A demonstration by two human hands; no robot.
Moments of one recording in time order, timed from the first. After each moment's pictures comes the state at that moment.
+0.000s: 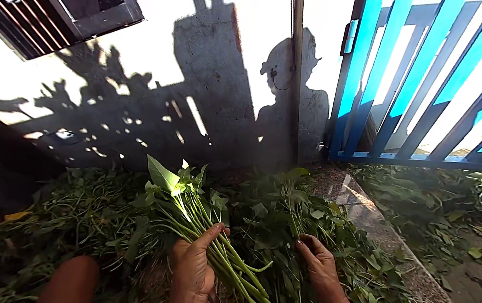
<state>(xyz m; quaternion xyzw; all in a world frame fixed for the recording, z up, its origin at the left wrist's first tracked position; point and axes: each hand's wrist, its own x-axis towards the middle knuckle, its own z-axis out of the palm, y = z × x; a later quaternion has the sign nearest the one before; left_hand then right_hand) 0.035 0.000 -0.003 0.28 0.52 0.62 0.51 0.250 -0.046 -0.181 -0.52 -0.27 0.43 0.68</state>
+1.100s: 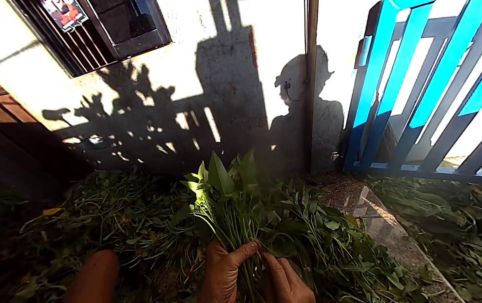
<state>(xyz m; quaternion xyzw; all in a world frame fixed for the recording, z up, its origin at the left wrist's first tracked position) 0.033 -0.017 -0.020 0.42 0.43 0.57 0.56 0.152 -0.080 -0.095 -0.58 -0.64 0.02 0.50</state>
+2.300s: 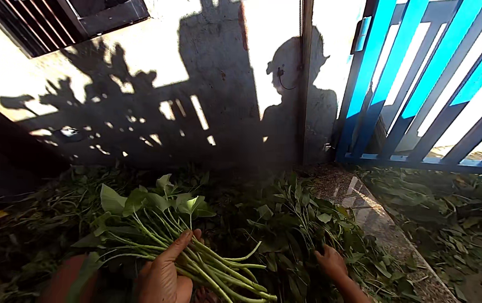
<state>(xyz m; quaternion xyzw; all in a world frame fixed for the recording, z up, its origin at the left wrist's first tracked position) 0.002 -0.003 0.014 0.19 0.53 0.70 0.45 0.336 0.004 -0.309 -0.83 -0.39 0.36 0.16</state>
